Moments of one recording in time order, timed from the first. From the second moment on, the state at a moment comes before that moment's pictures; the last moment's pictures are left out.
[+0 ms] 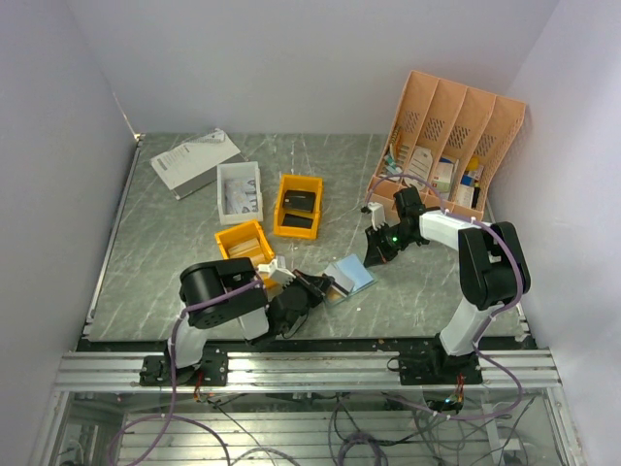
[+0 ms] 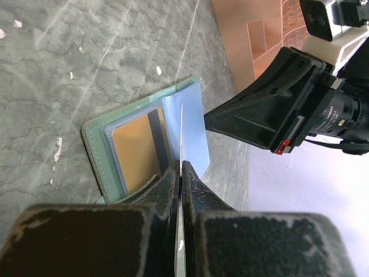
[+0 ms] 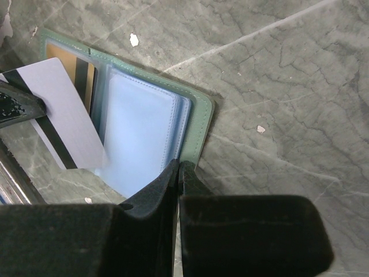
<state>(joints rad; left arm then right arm) -1.17 1.97 0.41 1.30 -0.60 -1.38 0.21 1.76 0.96 -0.48 -0.67 -0.39</state>
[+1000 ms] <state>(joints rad) -1.12 2.01 0.48 1.22 -0.48 -1.50 0.21 1.77 0.97 -0.49 -0.67 -0.39</state>
